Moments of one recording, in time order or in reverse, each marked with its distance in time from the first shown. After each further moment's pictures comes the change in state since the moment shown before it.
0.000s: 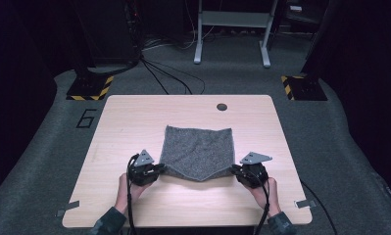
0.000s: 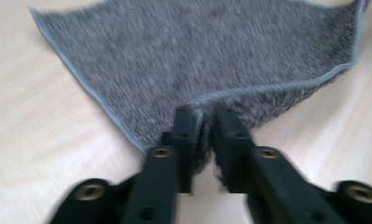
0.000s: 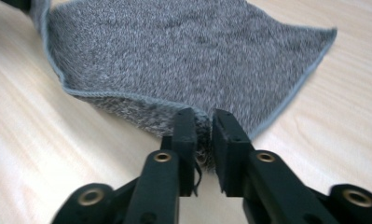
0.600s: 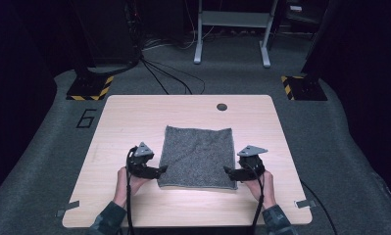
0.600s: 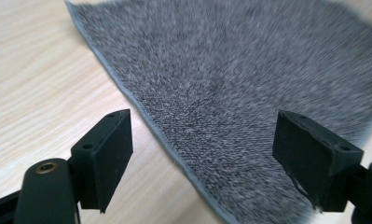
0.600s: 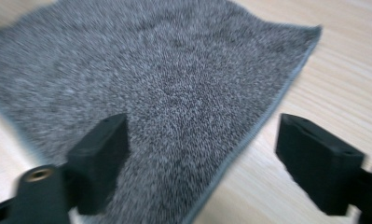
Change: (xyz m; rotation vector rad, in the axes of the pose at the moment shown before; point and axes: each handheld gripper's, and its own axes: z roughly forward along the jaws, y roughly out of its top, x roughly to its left) left arm 0.020 0.019 0.015 0.053 0.097 -0.006; right arm -0.012 0.014 0.027 0.042 -0.055 0.020
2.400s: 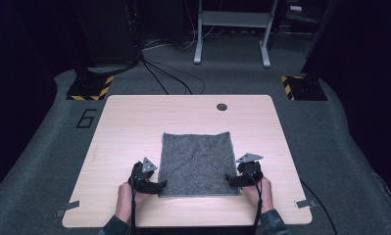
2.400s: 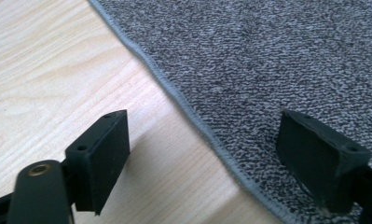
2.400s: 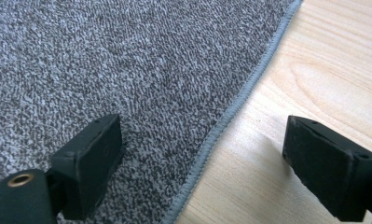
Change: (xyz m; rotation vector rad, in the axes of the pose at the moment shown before) left arm -0.026 -0.036 0.000 0.111 0.096 0.007; right arm -0.005 -0.035 0.027 0.084 -0.036 0.058
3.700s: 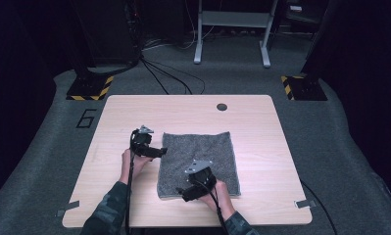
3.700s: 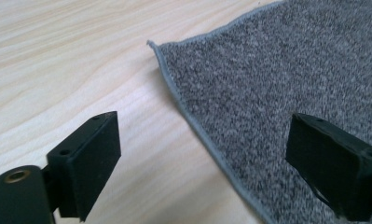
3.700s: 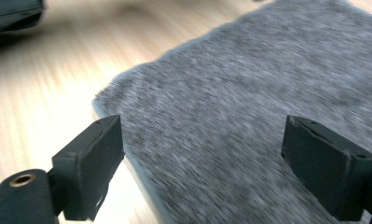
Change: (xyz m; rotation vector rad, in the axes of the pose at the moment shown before) left arm 0.087 0.071 0.042 -0.074 -0.080 -0.155; right arm 0.144 0.060 0.012 -0.066 0.296 -0.264
